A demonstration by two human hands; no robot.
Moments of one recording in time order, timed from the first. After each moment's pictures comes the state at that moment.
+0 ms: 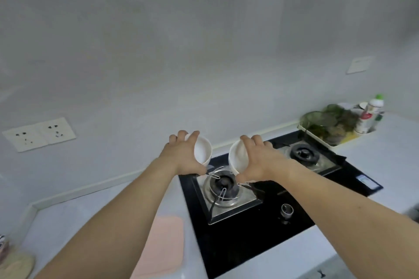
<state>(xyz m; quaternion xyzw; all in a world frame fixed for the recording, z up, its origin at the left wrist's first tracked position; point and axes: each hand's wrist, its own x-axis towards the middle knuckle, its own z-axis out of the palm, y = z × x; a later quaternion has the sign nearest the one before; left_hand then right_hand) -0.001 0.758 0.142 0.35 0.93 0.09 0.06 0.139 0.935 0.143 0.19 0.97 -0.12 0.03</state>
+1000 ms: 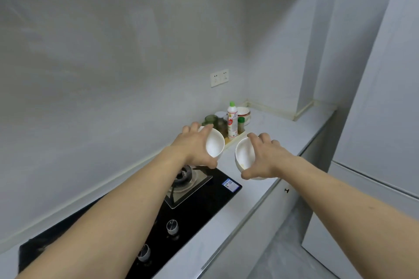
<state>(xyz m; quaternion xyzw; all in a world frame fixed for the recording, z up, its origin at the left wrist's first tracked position) 0.251 1.204 0.182 0.58 0.81 0.06 0.02 0.448 1.301 0.162 0.41 0.90 -0.13 -0.02</state>
